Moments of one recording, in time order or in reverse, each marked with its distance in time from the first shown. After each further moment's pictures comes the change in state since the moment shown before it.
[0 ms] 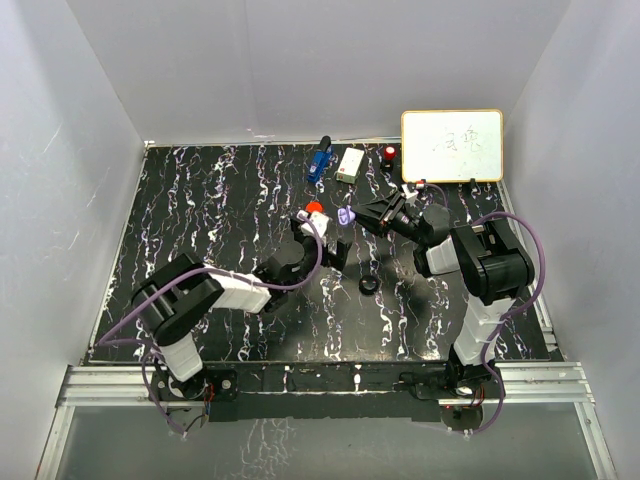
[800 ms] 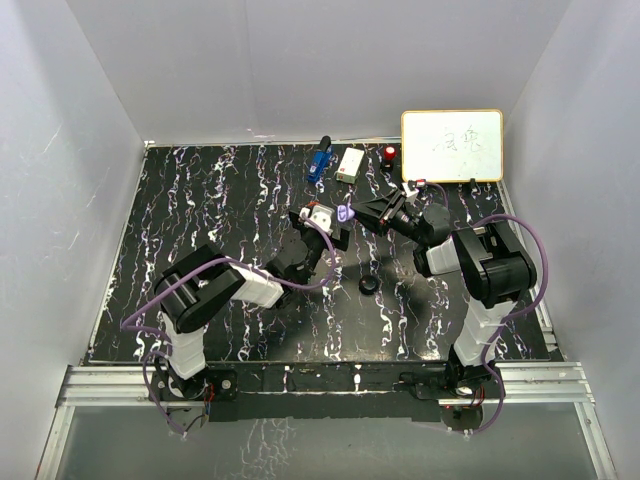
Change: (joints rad) left arm -0.008 0.164 0.097 0.294 -0.216 0.190; right arm 0.008 -0.026 -0.002 -0.005 0.015 0.000
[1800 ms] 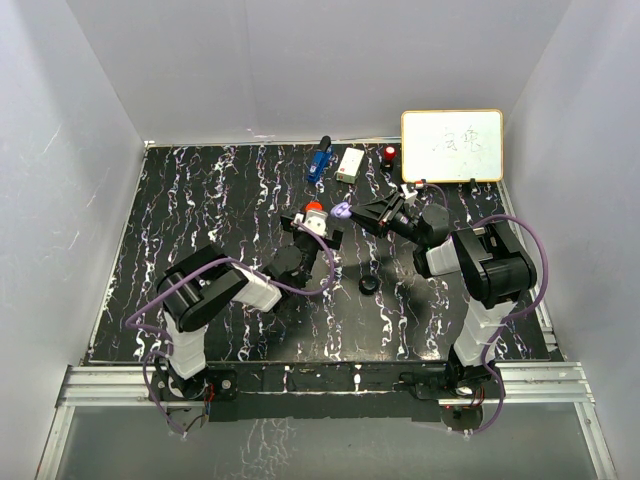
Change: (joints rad) left arm -0.003 0.013 -0.050 0.121 -0.104 0.091; right arm 0.005 -0.005 -0.008 -0.027 -0.004 -0.023
